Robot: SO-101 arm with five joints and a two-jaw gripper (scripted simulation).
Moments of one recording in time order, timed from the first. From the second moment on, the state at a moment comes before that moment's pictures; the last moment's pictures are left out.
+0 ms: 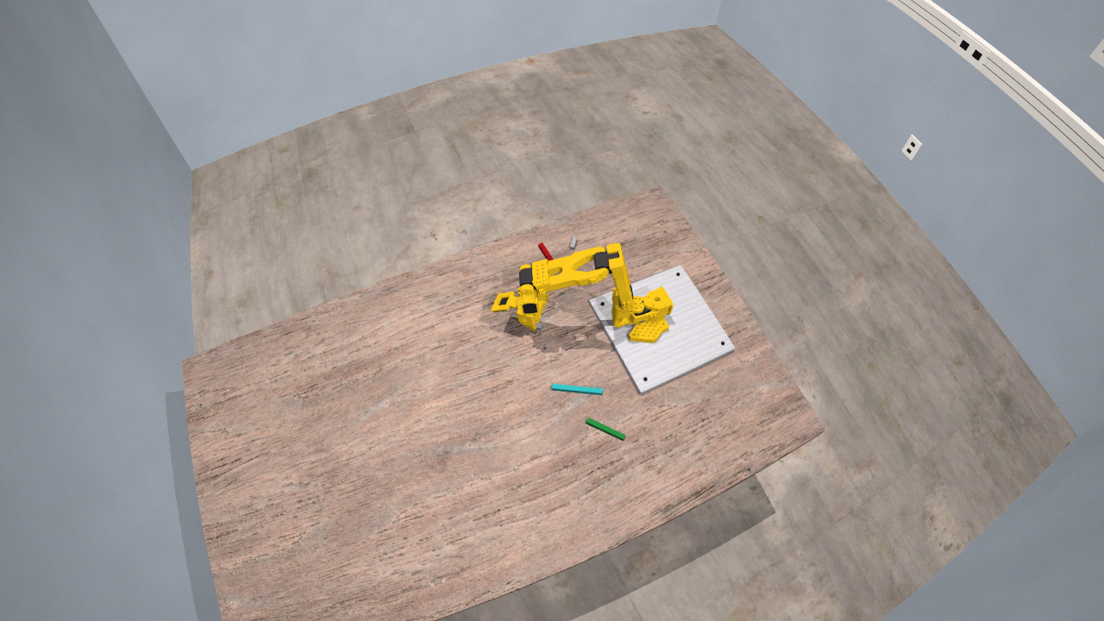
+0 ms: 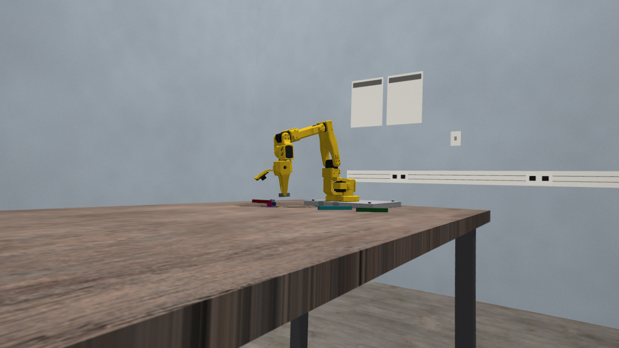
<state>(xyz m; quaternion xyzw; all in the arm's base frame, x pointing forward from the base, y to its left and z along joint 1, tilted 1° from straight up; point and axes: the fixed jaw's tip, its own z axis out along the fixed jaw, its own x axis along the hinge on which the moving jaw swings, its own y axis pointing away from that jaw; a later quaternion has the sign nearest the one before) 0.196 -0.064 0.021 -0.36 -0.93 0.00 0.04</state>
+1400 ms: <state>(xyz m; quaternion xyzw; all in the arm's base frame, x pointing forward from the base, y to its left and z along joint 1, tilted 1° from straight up) 0.189 -0.017 0.022 -0.43 -0.90 0.00 0.00</state>
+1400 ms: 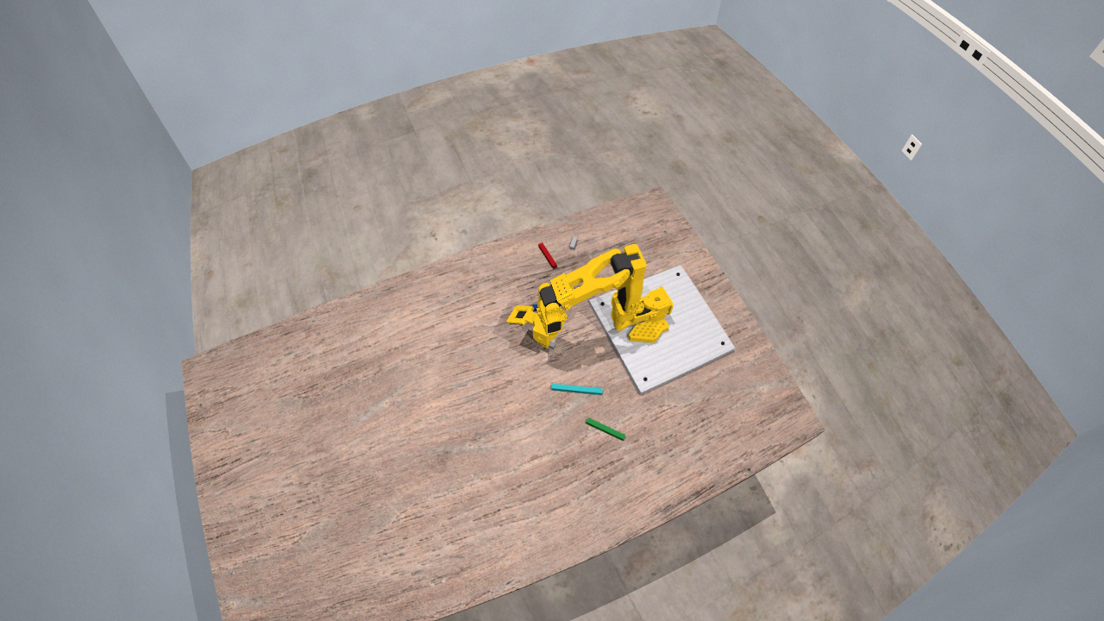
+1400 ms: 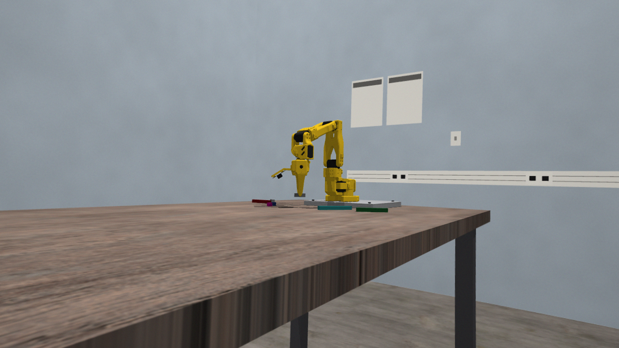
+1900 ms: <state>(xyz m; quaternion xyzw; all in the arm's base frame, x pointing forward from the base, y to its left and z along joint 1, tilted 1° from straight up) 0.191 -0.017 0.018 -0.43 -0.90 0.00 -0.01</state>
